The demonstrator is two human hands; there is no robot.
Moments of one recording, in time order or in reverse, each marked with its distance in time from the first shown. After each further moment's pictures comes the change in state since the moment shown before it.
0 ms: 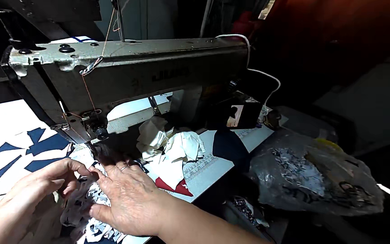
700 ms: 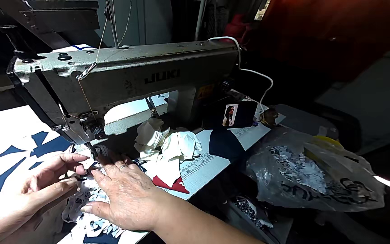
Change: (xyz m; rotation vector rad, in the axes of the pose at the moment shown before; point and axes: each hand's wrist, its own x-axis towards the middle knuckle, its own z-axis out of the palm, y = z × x) left_hand 0.000 0.010 0.003 -0.095 0.047 -0.125; right_hand -0.002 0.001 0.002 0.025 0.029 -0.009
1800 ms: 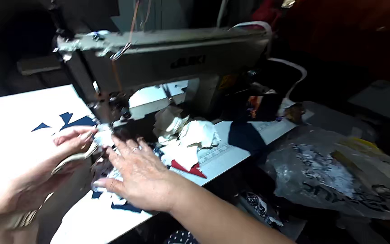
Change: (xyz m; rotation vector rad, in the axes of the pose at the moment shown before) left_hand -0.004 0.011 -0.013 -0.231 0.069 -0.054; right_hand 0.002 -0.018 -0.001 -0.059 0.066 -0.054
